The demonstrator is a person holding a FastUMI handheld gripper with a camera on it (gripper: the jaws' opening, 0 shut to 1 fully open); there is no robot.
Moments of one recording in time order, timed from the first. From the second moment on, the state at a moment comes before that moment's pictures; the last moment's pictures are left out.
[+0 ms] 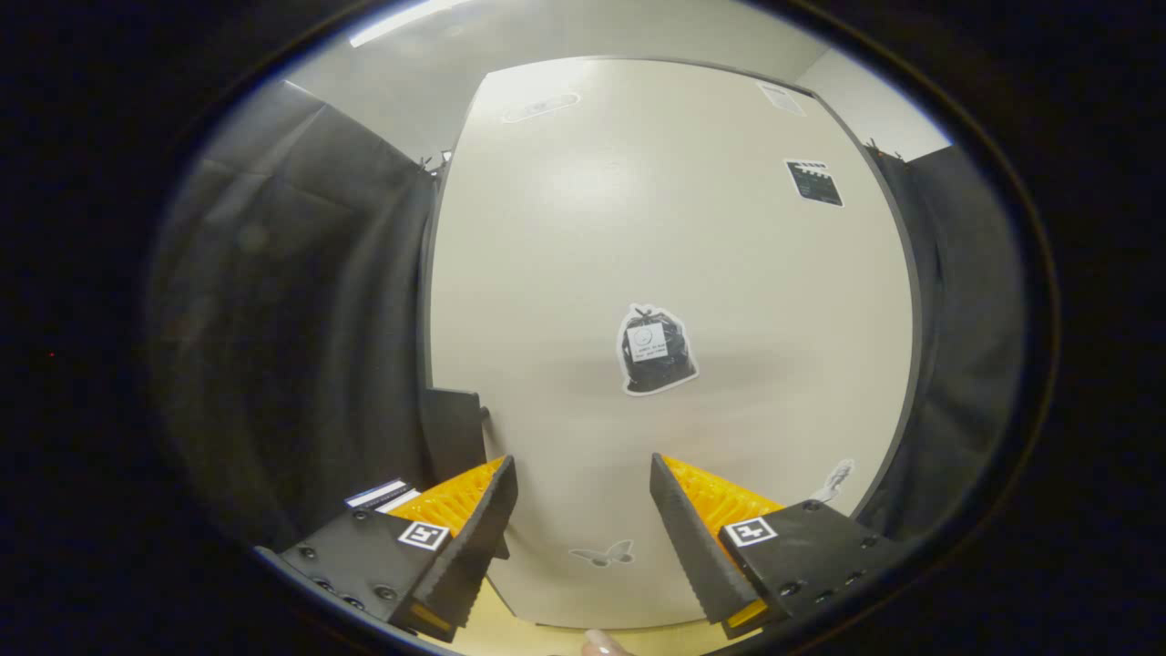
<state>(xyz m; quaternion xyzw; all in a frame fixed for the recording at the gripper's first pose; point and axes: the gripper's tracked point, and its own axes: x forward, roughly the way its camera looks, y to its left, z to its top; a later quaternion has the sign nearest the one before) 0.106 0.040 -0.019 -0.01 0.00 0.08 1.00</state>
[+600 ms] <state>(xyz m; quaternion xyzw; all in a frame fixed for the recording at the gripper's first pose) 0.114 0.039 -0.020 -0.01 0.00 0.08 1.00</state>
